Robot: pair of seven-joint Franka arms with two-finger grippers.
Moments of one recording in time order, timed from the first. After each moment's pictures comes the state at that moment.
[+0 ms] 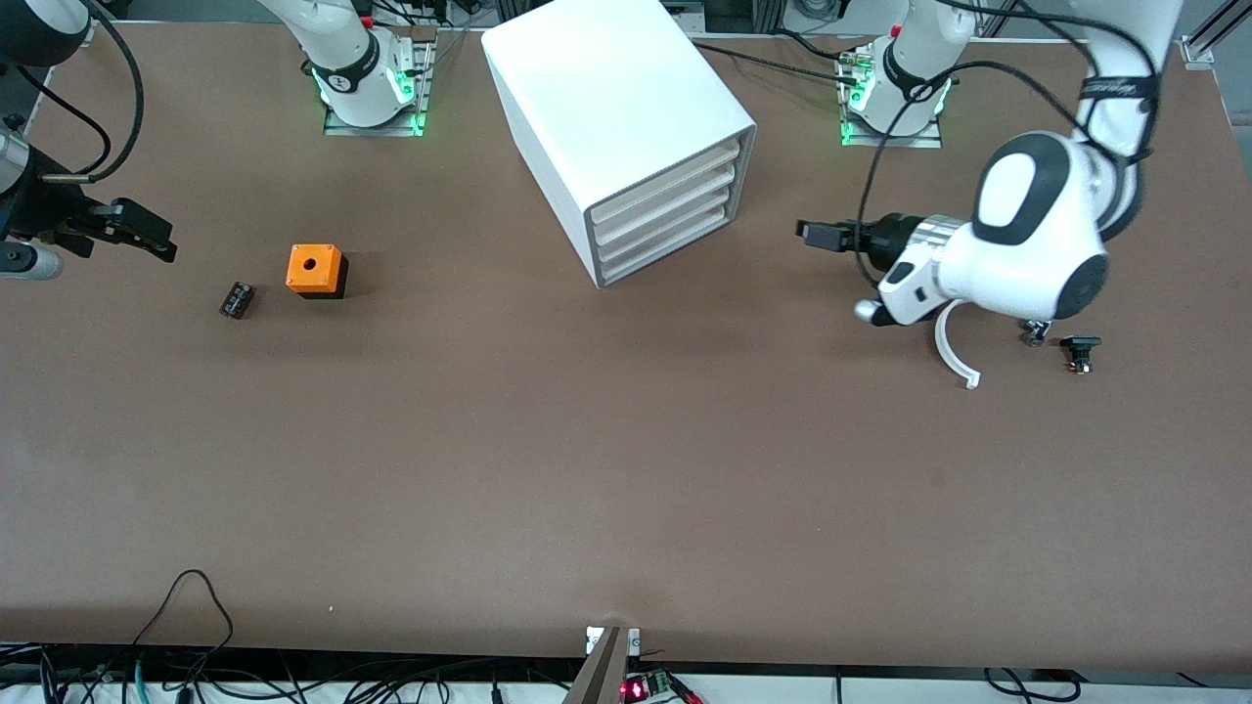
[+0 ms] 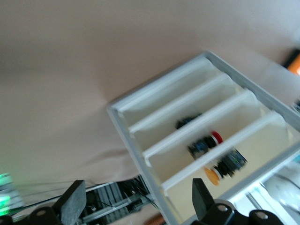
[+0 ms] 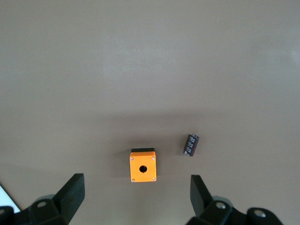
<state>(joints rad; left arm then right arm) -0.10 0.23 -0.11 -1.97 -0.71 1.57 -0.07 0.00 -0.02 -0.03 -1.73 -0.05 1.69 0.01</state>
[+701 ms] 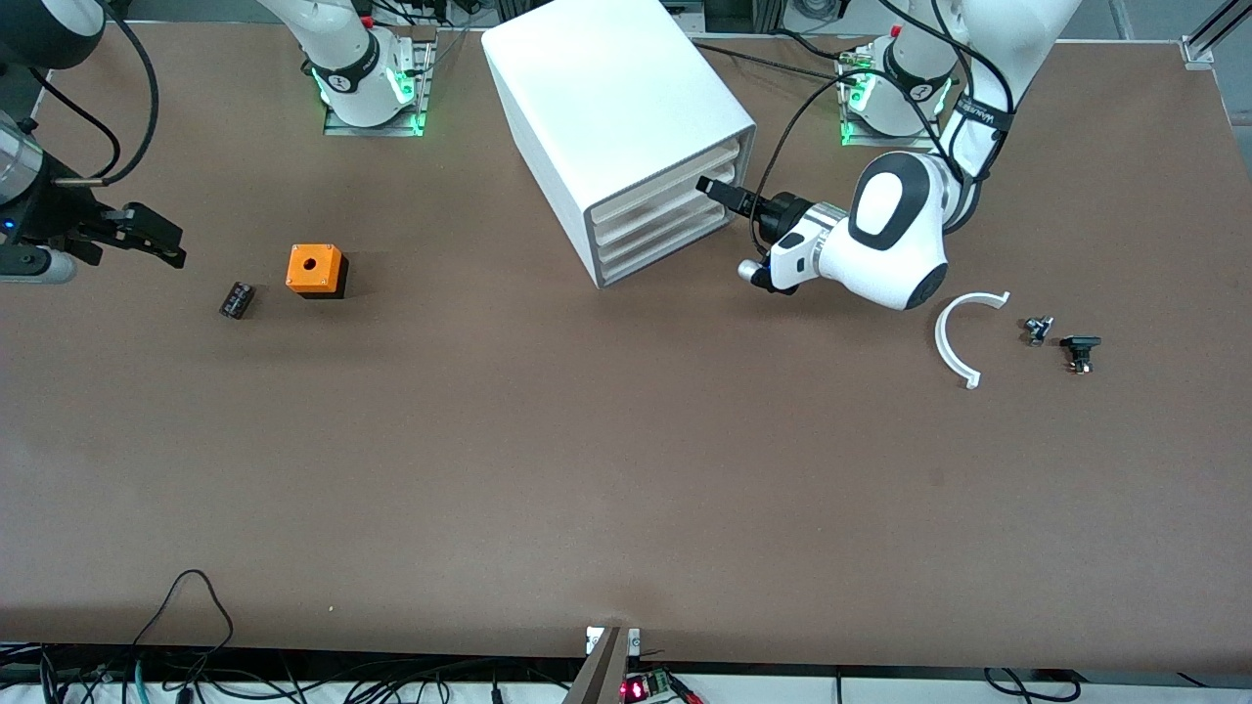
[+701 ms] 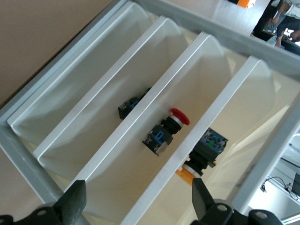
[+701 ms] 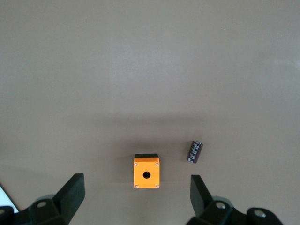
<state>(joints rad) -0.14 0.30 -0.27 -2.12 -0.98 1.70 0.25 0.03 -0.01 -0.02 -1.73 -0.05 1.72 0.01</state>
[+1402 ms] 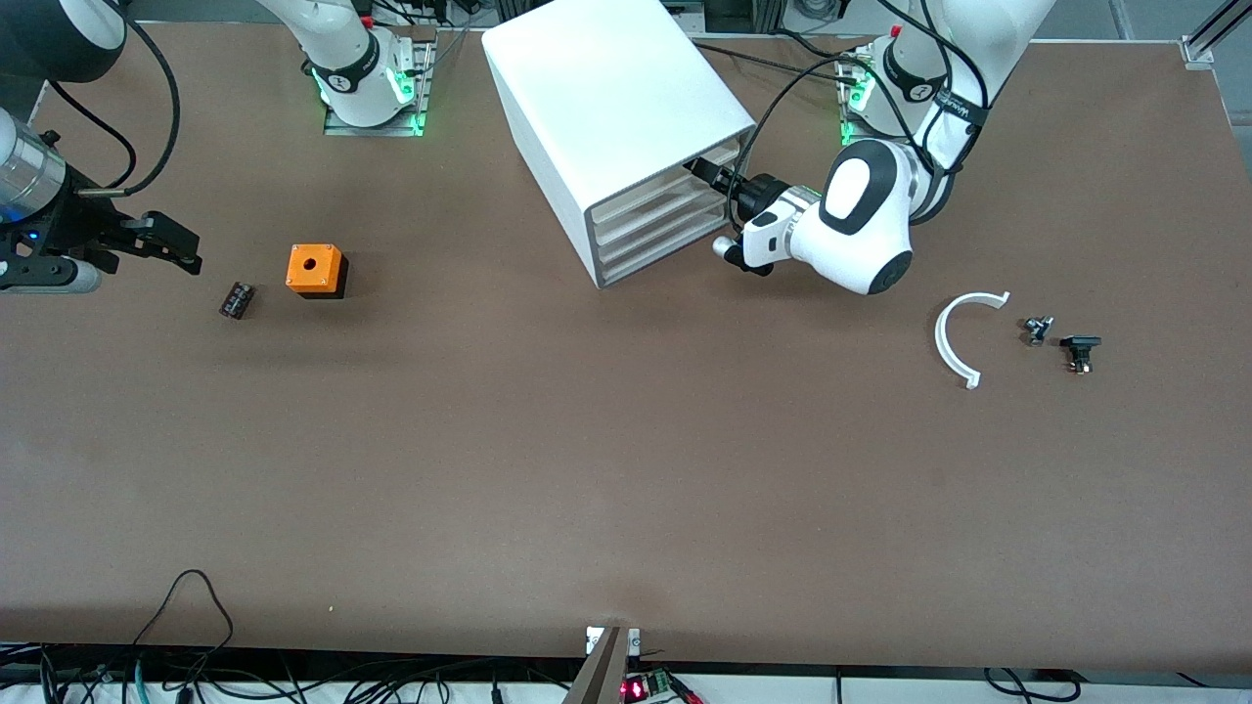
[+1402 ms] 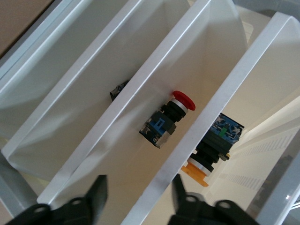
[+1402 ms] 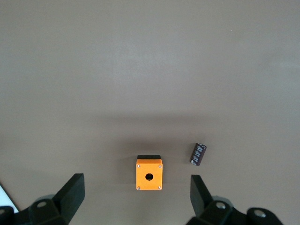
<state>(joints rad) -0.14 0.30 -0.34 -2.15 -0.98 1.72 0.28 0.04 0.01 -0.02 -1.73 -0.05 1.73 0.01</state>
